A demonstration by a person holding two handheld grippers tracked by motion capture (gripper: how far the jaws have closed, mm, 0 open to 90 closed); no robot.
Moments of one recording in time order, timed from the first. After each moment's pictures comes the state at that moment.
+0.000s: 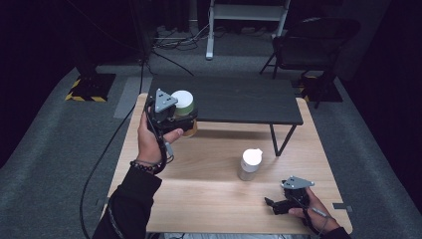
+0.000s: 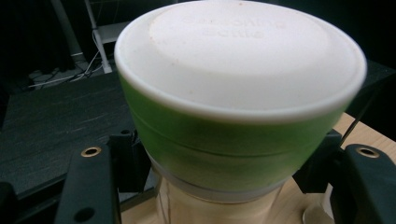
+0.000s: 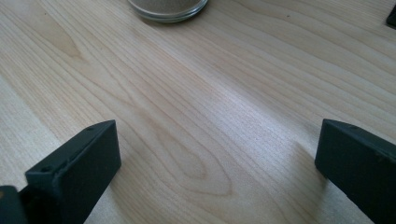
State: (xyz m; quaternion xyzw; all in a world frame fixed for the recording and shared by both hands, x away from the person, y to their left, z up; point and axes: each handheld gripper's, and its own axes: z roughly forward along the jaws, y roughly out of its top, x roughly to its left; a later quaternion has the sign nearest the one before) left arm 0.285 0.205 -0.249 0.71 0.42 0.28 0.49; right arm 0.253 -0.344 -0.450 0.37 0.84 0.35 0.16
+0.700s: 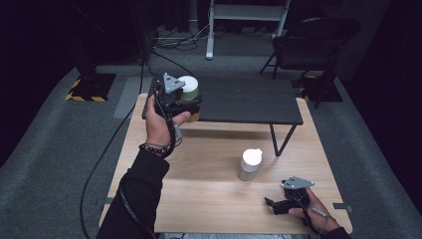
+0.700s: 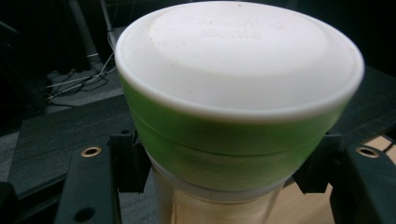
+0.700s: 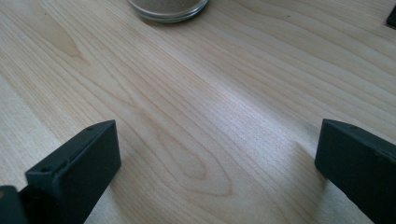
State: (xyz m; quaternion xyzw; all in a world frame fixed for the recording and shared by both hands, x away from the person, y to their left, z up) left arm 0.316 0.183 -0.233 0.71 0.44 0.30 0.47; right arm 0.253 -0.344 -0.450 0.37 0.84 0.35 0.16
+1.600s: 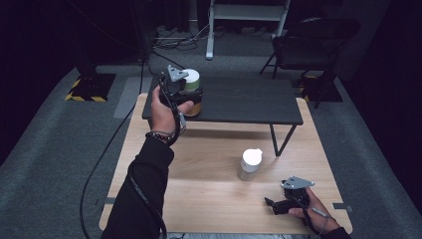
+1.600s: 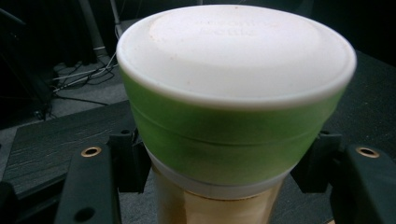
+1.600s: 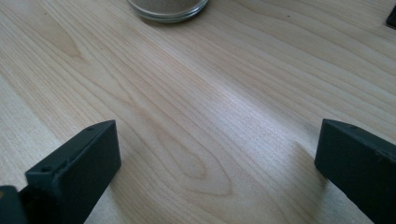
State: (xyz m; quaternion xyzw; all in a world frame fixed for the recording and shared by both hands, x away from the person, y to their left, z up) left arm 0.352 0.177 -0.238 0.70 0.46 0.29 0.46; right arm 0.253 -0.344 -0.450 0.37 0.84 0.35 0.16
